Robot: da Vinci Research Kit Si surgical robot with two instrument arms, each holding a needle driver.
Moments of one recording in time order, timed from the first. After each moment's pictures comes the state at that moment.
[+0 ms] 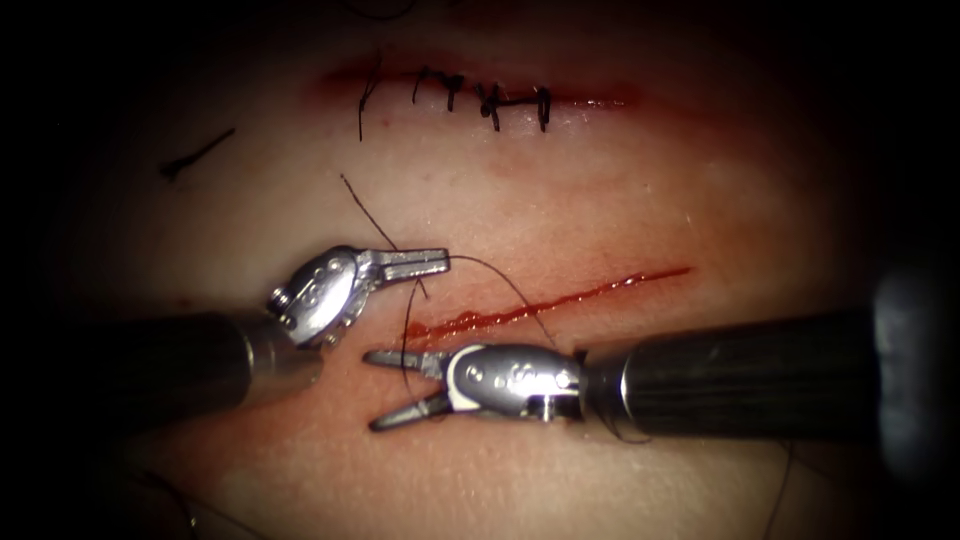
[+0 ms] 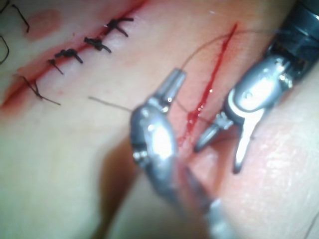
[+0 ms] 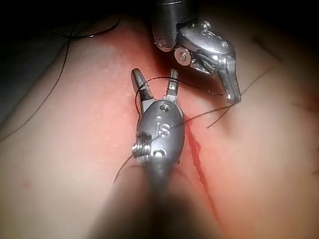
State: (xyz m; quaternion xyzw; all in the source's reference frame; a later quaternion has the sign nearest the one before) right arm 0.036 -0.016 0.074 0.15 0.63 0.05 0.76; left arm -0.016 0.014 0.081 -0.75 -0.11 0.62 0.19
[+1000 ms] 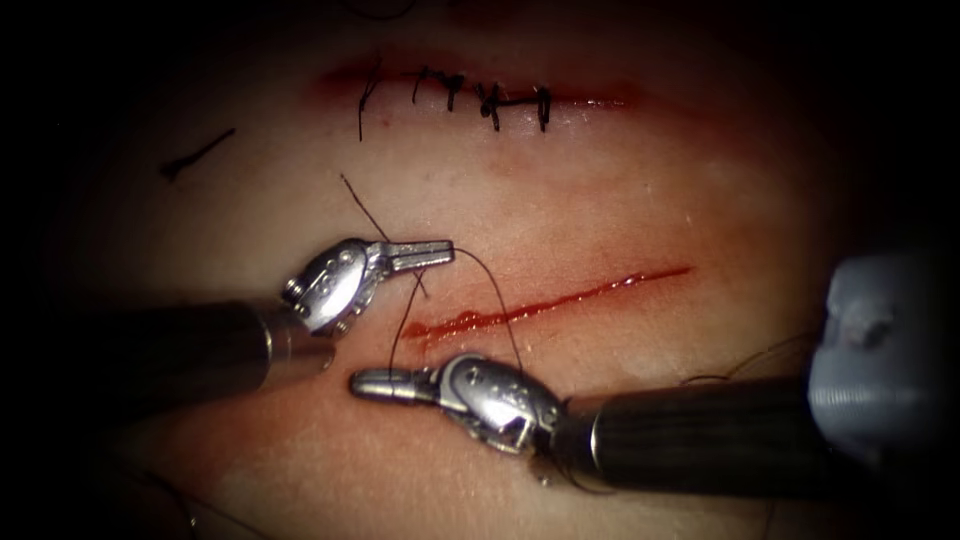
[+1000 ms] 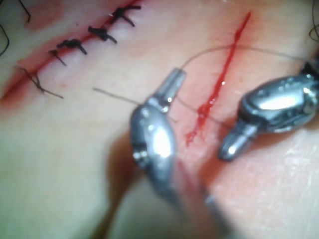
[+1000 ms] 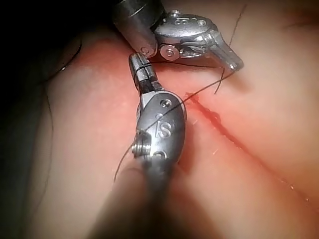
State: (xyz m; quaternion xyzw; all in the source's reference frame) right arm 0.038 -0.017 0.075 0.19 0.72 0.21 0.64; left arm -0.016 0.013 0.085 -0.75 -0.10 0.63 0.19
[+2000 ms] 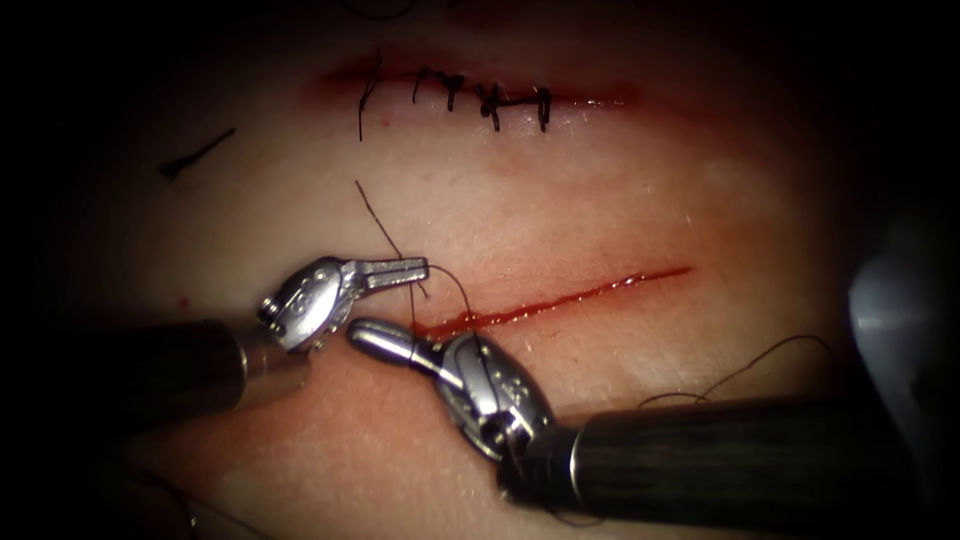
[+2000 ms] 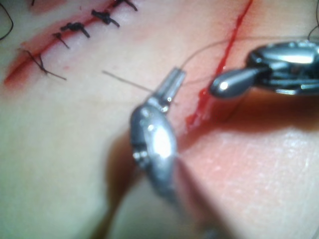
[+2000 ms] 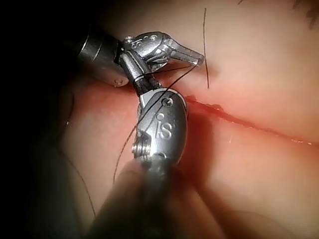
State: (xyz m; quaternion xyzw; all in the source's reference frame) right arm 0.037 -0.014 0.071 0.11 0.72 0.35 0.59; left arm -0.013 0.012 0.084 -0.75 -0.09 0.62 0.20
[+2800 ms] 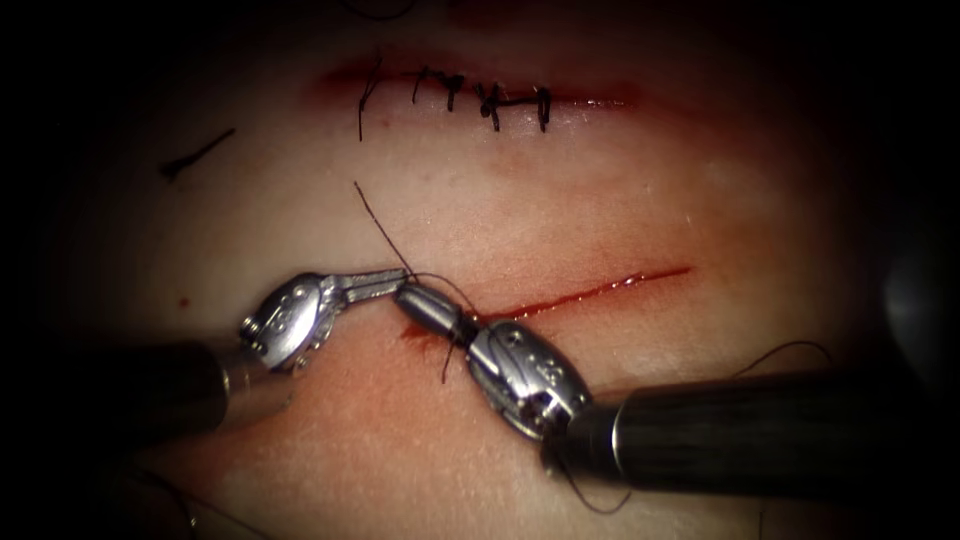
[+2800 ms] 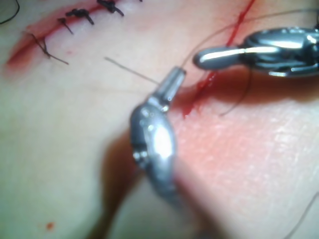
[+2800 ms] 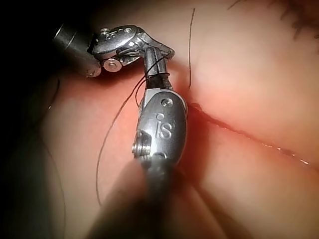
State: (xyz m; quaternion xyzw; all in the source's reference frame) right arm 0.034 -0.014 0.073 0.03 0.63 0.44 0.64; left arm -0.012 0.010 0.083 -0.76 -0.08 0.61 0.21
